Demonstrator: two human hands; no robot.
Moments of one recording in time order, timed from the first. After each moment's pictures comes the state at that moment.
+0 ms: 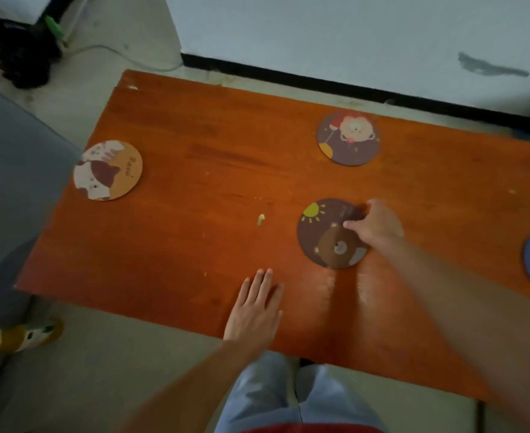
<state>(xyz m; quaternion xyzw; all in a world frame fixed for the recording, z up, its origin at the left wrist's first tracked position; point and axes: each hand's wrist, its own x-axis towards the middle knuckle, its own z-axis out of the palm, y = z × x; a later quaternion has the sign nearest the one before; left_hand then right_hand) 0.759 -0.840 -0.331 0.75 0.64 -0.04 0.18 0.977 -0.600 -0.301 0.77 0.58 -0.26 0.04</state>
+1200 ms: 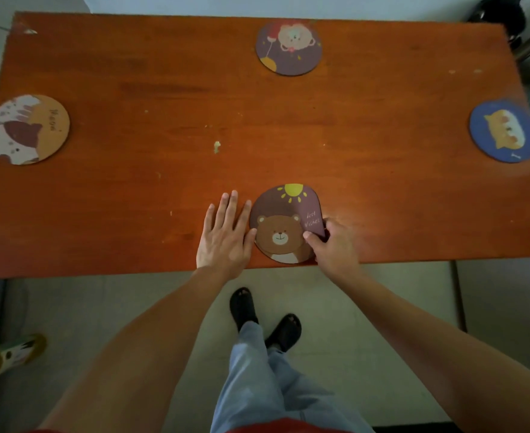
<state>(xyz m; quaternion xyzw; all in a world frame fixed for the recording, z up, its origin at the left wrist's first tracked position) 0.743 -0.849 -0.358 0.77 0.62 0.01 0.12 0.965 -0.855 -0.318 0.75 0.52 -0.38 -0.18</state>
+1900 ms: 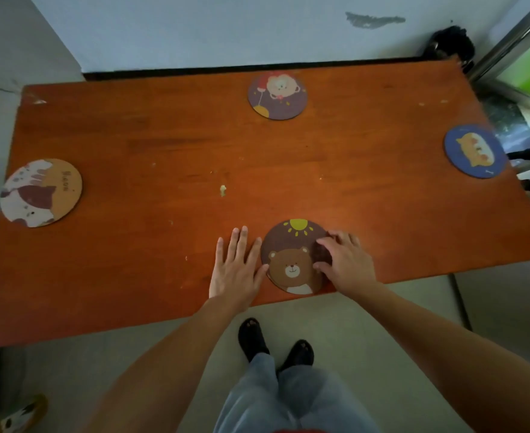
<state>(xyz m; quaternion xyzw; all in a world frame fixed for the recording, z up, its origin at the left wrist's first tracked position) 0.724 -0.827 -0.351 0.81 0.58 -0.06 0.09 0.966 -0.831 -0.299 0.72 0.66 -0.20 0.03</state>
